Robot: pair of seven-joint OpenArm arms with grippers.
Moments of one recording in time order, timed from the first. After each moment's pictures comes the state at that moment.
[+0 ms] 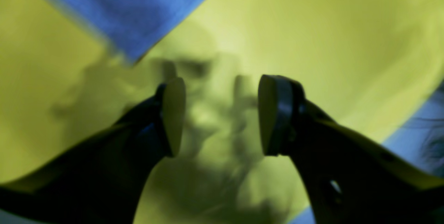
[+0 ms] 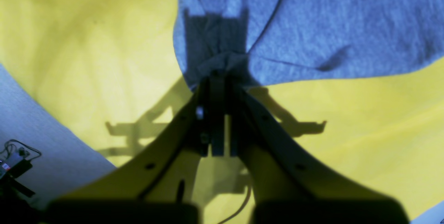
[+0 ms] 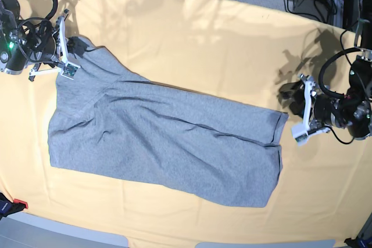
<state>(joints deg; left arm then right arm) -22.5 -47.7 19.8 87.0 -59.9 -43.9 78.4 -11.0 49.2 -7.0 112.1 40.9 37.5 -76.3</state>
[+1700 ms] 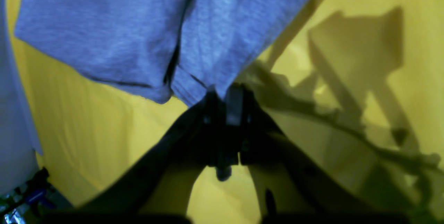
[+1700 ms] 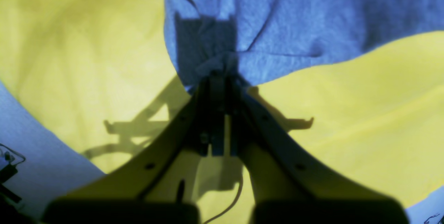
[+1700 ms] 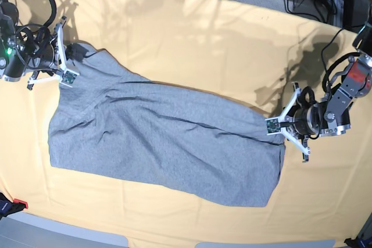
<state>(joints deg) -31.9 -51.8 44.8 90.5 -10.4 -44.4 34.7 -7.9 49.2 -7.0 112.1 40.9 37.5 -76.4</state>
